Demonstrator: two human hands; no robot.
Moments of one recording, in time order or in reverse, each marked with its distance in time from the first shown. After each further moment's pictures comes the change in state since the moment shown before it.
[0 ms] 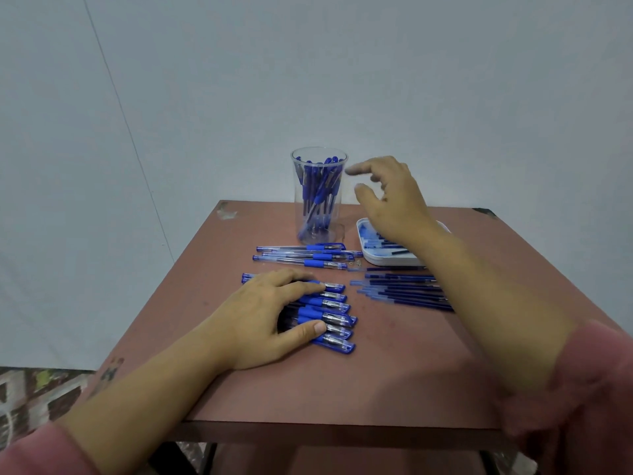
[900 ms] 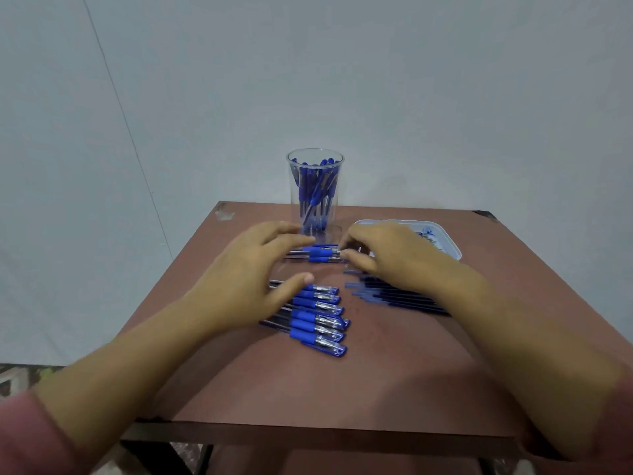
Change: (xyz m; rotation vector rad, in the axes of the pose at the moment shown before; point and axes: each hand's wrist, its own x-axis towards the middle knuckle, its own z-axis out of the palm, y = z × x) left_hand 0.025 0.005 -0.030 0.116 0.276 0.038; right_hand -0.041 0.005 -0.010 -0.353 -0.466 -0.163
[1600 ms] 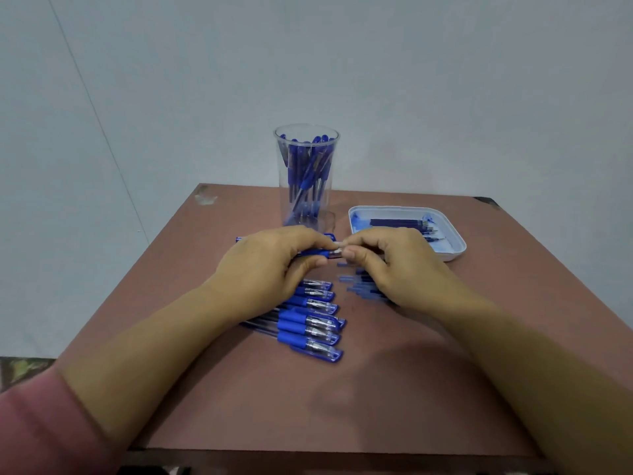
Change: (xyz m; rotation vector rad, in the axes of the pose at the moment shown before) left_hand 0.028 0.000 0.038 -0.151 -0.028 -0.011; right_hand -0.023 -0.006 0.018 0.430 0.135 0.180
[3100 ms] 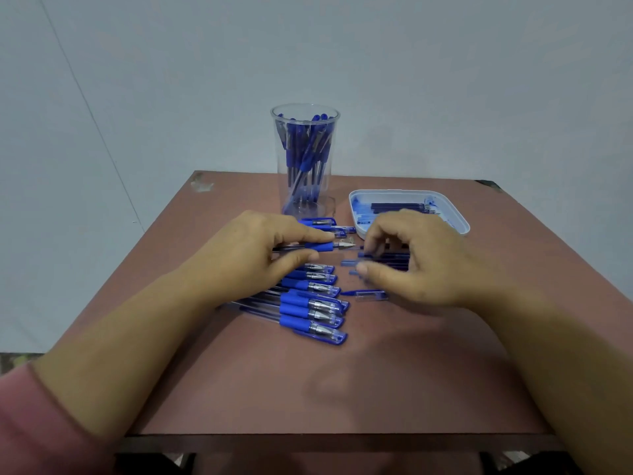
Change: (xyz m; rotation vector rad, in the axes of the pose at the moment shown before) left_hand -0.006 -0.009 -0.014 -0.085 -0.065 0.044; right_hand -0.020 0.001 -0.021 -0.183 -0.087 -0.101
